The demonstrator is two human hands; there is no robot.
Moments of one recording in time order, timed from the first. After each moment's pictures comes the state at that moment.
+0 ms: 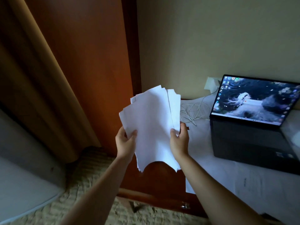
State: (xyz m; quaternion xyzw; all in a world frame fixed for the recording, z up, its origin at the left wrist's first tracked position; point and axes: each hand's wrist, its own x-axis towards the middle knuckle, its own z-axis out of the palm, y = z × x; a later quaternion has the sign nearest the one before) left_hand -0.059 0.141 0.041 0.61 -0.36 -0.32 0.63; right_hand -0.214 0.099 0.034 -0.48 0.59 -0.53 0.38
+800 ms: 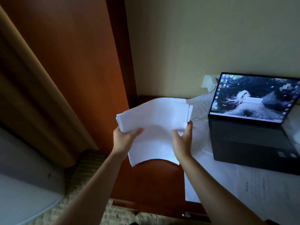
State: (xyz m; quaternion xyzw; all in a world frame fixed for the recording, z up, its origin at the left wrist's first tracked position) left_hand -0.059 0.099 0.065 0.60 -0.37 -0.41 0.58; right_hand -0.234 0.070 0.033 -0.44 0.59 -0.54 0.41
